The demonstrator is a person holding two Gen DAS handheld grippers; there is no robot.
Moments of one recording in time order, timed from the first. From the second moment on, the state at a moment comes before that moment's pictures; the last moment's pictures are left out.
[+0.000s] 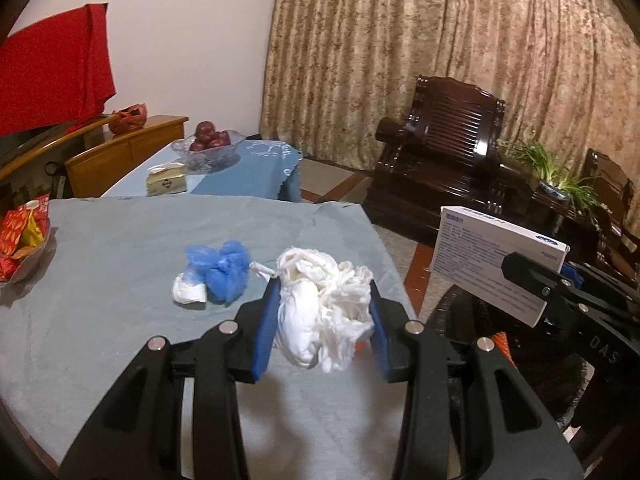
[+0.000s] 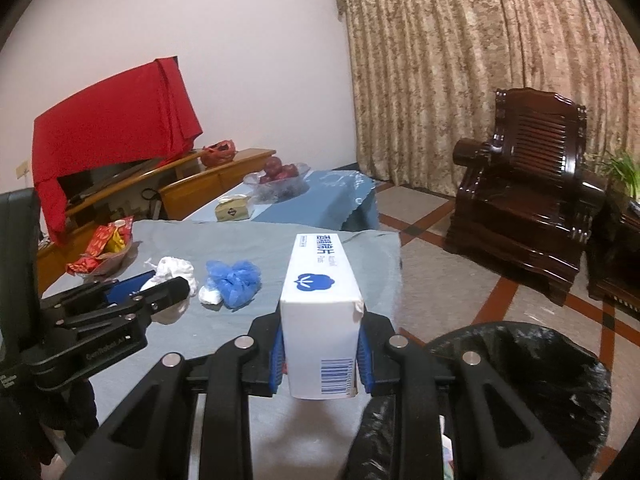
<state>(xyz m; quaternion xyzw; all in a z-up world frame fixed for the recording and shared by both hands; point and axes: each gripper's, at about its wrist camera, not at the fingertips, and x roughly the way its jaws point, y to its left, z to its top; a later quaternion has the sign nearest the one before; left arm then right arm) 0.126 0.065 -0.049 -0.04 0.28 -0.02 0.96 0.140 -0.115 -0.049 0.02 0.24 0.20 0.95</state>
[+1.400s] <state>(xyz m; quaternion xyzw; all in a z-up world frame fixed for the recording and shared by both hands) 0.147 -0.121 -0.093 0.02 0.31 -0.20 0.93 0.112 -0.297 -0.082 0.05 0.28 0.01 0.96</state>
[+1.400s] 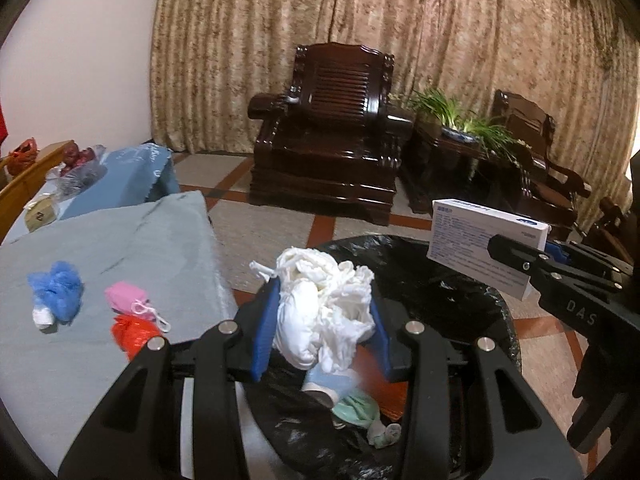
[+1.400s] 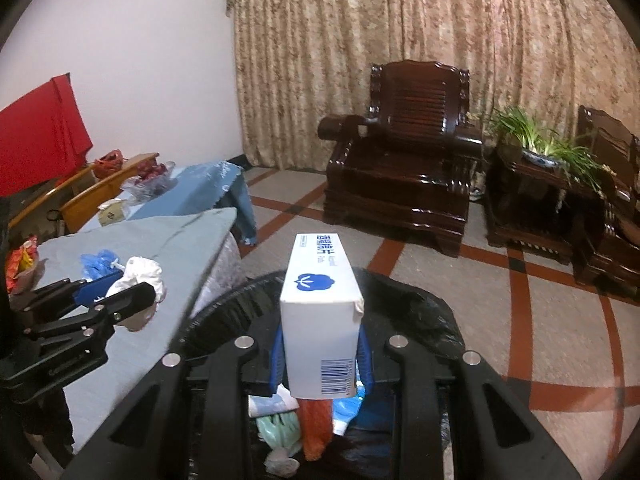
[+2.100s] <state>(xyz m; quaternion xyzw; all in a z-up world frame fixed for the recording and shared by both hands) 0.187 -0.164 -0.146 0.03 0.35 -0.26 0.90 0.130 -0.333 -0.127 0.05 0.33 -0.02 0.94</state>
